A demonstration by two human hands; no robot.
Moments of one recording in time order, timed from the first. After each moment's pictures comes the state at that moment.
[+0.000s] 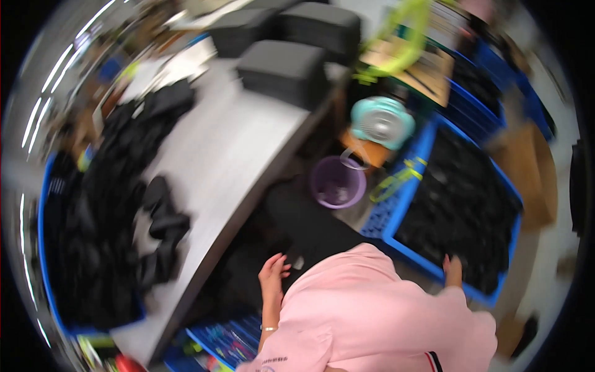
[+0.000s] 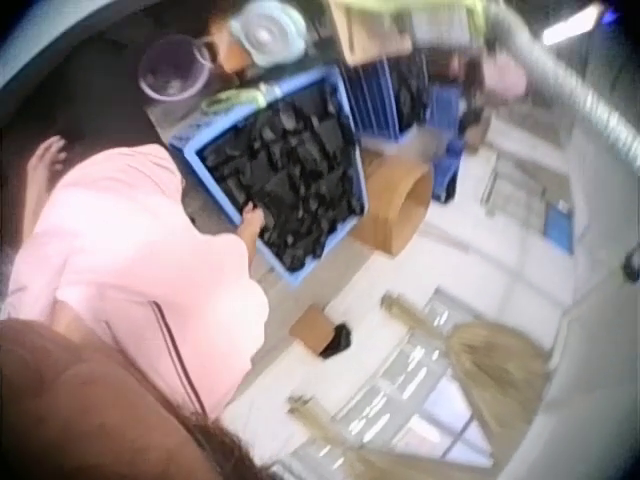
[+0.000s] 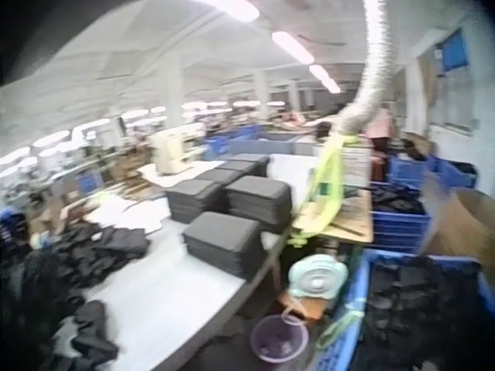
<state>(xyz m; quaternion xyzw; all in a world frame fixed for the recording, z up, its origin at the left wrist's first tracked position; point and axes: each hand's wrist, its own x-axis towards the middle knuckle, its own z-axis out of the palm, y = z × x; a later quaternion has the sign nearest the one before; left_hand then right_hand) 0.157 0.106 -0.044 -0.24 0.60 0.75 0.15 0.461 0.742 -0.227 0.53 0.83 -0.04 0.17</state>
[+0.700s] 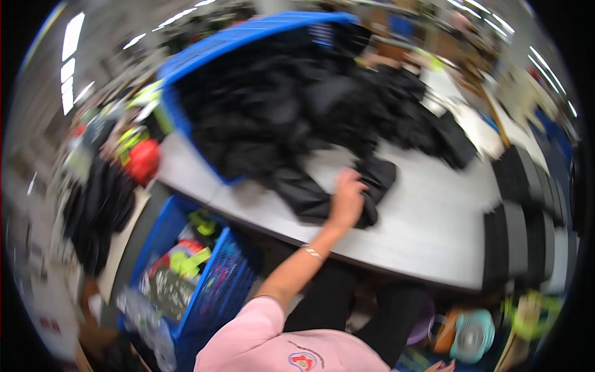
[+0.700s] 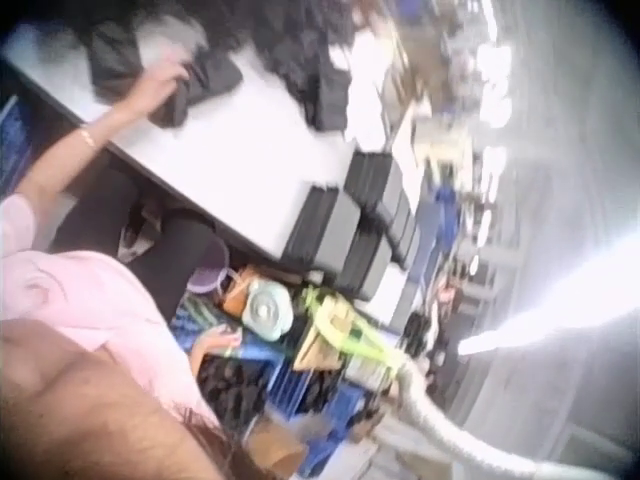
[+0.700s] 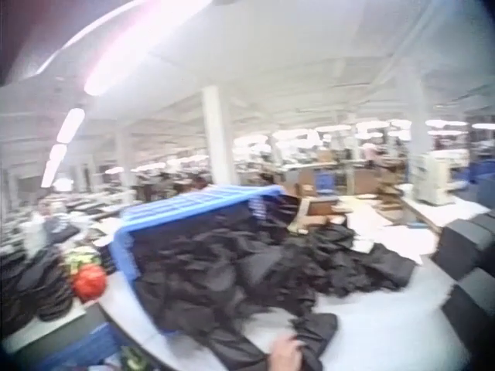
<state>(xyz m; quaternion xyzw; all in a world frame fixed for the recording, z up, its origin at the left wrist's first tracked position) -0.035 -0.097 0.065 -0.16 0.84 0.26 -0.45 0.044 0.516 -0.030 0.02 0.90 -0.03 -0.43</state>
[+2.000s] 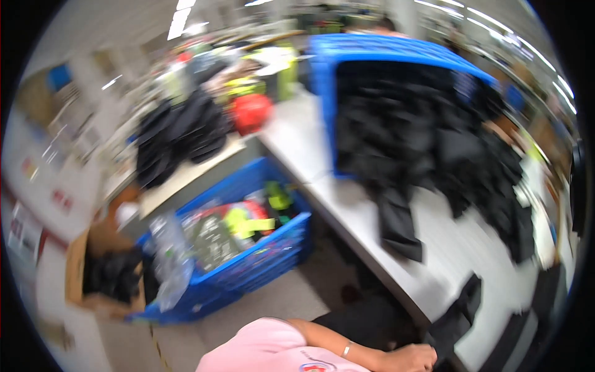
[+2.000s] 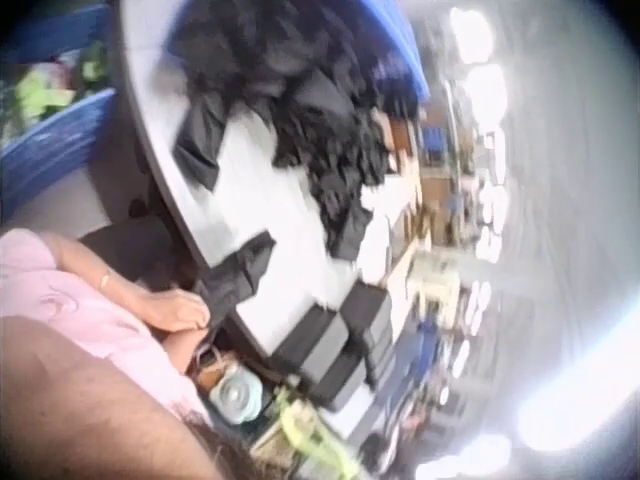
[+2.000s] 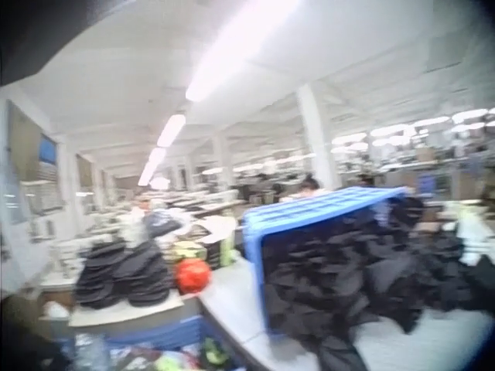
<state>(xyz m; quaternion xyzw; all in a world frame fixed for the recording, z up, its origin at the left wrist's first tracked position) 0.076 0.142 0.085 0.08 0.74 0.57 -0.35 -0.015 0.183 0.063 -0.29 0.82 -0.50 0.03</state>
